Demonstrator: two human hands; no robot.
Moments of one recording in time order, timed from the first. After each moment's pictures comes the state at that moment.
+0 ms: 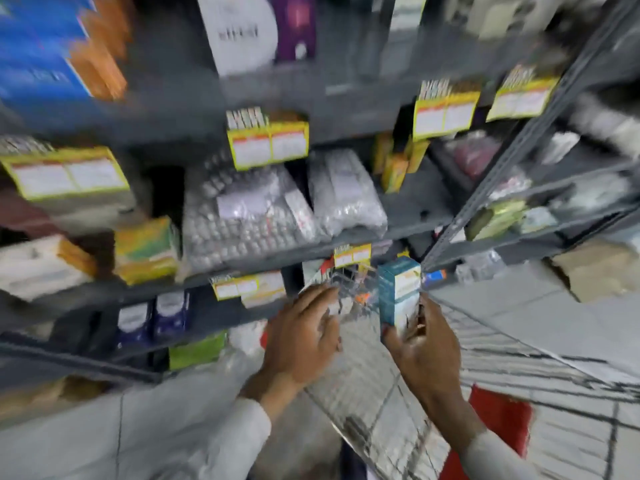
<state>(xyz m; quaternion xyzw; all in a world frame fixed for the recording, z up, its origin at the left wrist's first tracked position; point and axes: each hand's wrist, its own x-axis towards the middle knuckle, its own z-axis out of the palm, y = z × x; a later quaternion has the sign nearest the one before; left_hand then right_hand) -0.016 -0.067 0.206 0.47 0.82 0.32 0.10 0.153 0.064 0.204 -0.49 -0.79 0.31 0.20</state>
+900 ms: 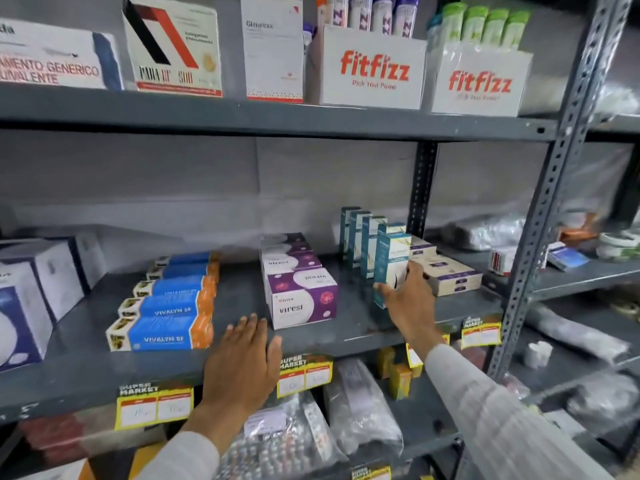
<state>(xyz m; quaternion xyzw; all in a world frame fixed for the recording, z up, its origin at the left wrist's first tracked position) -0.212 -0.037 0.427 0.38 0.90 0.12 -0.19 -0.067 0.219 0.493 -0.39 -0.77 0.29 0.42</state>
